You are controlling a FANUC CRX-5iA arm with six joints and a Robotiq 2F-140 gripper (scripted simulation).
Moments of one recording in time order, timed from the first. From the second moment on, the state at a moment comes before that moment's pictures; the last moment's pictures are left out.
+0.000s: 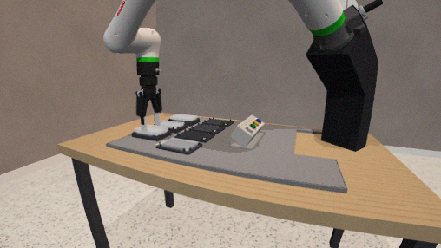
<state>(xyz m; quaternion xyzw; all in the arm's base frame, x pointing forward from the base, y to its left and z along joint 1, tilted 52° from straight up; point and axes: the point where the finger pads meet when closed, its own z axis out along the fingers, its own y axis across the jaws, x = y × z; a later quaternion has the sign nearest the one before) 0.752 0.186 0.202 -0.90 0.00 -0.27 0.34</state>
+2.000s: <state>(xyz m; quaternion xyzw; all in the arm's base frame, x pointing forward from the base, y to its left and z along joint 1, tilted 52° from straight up) 0.753 0.188 0.200 -0.90 0.00 -0.27 0.34</state>
